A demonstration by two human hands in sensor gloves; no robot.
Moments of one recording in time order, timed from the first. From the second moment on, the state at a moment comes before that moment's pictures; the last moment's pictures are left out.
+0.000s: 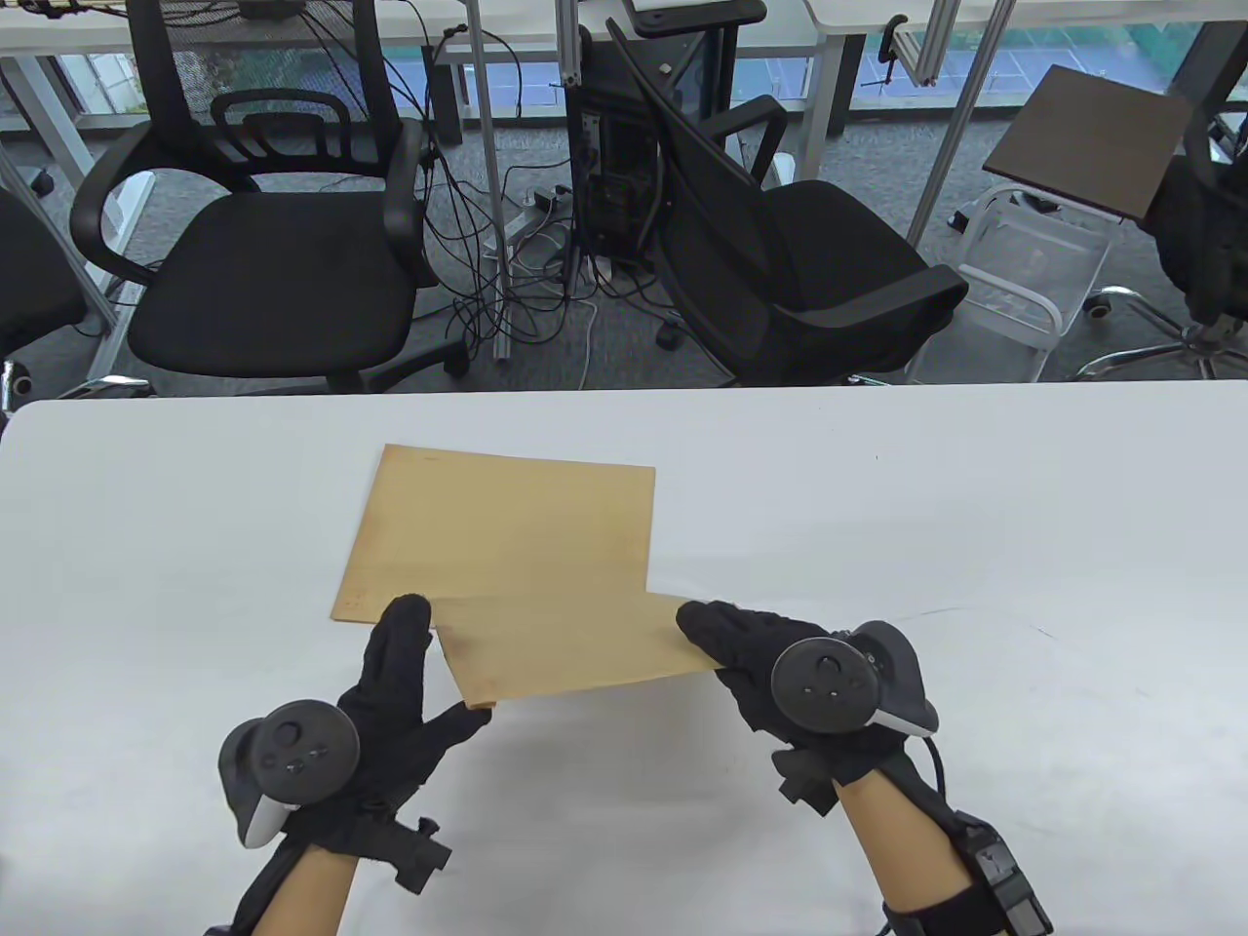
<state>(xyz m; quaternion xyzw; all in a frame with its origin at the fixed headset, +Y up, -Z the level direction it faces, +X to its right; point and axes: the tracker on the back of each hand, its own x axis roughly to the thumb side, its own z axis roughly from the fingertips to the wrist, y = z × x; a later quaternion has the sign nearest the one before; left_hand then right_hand) -0.246 -0.682 -0.225 0.06 -0.15 0.38 0.91 0.125 -0.632 -0.278 0.29 -0.09 0.93 0.22</state>
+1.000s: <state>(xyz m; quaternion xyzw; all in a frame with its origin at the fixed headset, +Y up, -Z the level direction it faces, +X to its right) -0.241 -0.731 -0.208 -0.06 -0.14 0.30 0.94 -0.060 -0.747 -0.389 0.21 0.04 0.98 0.02</state>
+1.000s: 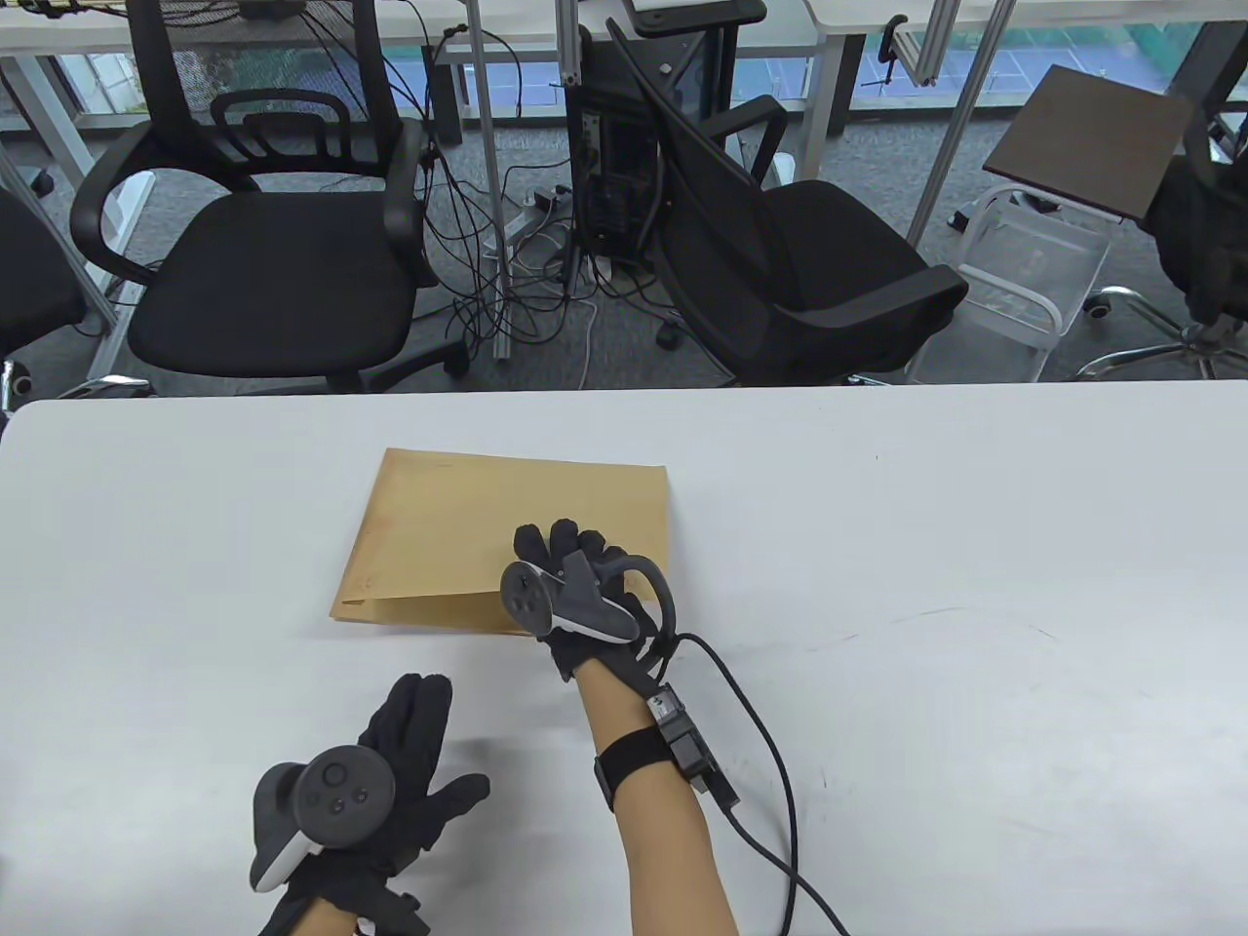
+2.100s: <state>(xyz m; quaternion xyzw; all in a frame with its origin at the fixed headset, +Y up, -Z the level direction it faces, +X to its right) -0.224 -0.745 -0.204 -0.09 -0.17 0.13 0.97 0.073 -0.736 -0.241 0.30 0.06 0.95 0.03</state>
